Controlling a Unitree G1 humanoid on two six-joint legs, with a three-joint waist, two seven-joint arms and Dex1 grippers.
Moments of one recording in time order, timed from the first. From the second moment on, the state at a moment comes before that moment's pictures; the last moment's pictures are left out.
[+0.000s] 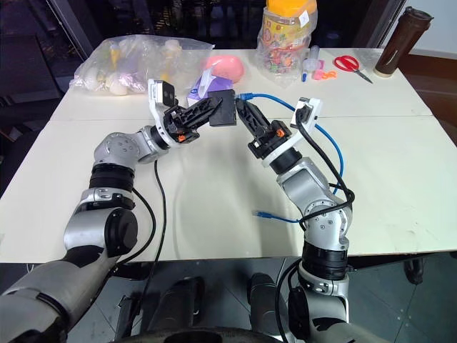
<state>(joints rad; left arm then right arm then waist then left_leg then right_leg) -1.02 0.19 0.33 0.74 -0.69 0.97 -1.24 -0.45 -0.03 -0.20 -0.33 0.98 0.69 0.21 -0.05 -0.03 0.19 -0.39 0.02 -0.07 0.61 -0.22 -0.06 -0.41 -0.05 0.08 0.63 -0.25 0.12</state>
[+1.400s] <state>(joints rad) -0.99 0.19 0.33 0.72 -0.74 0.97 -1.17 -0.48 -0.02 -0.18 -0.23 1.01 0.60 0.22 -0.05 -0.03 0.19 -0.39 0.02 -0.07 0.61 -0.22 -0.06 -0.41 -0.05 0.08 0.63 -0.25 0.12</state>
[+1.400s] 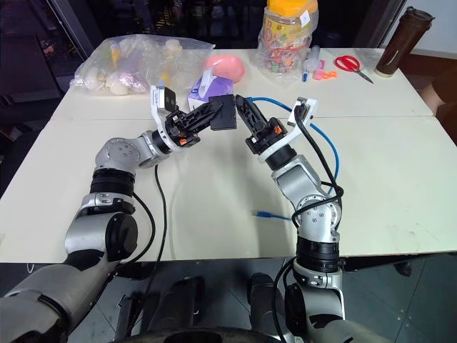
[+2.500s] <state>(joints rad) -0.84 0.06 -0.01 0.71 -0.18 -0.11 -0.79 -0.54 -0.31 -0.36 0.22 0.67 0.56 0.03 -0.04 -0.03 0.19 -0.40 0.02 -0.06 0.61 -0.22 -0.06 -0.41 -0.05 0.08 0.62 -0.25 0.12</state>
